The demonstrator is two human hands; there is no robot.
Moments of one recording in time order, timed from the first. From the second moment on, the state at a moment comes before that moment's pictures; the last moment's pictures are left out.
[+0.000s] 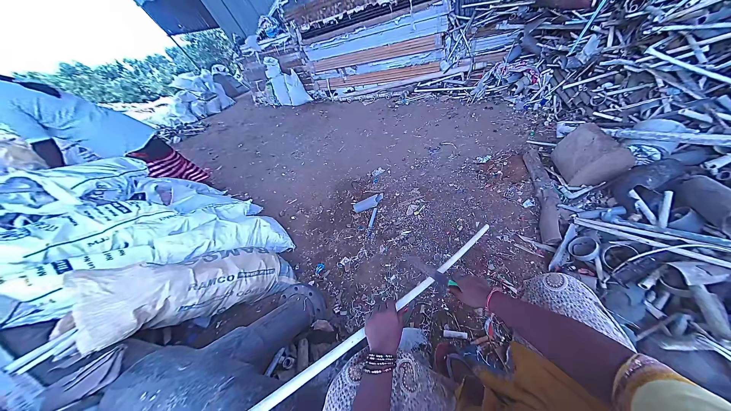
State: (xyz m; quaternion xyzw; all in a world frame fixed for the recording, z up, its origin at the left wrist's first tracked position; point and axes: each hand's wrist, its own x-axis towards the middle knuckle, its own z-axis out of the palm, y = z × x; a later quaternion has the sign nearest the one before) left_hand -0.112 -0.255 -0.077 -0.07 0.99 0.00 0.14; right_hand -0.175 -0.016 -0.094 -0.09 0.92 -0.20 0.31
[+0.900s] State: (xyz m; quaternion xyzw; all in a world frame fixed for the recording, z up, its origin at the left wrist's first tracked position) left_hand -0.102 -0.274 -0.061 -0.17 0.98 0.05 -0.02; right_hand -0.216 0.040 -0.086 0.15 0.86 -0.49 0.10
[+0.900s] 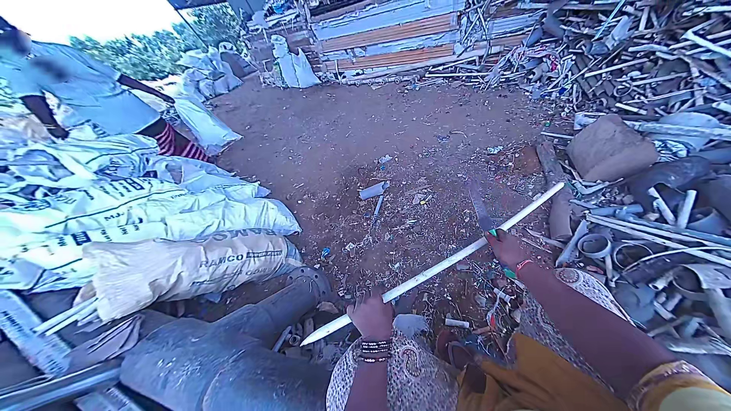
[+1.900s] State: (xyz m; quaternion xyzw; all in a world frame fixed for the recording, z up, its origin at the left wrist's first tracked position) left_hand -0.103 -0.262 -0.063 -0.21 0.97 0.09 0.07; right_hand -0.193 -0.013 -0.094 -0.02 0.91 -0.32 0.26
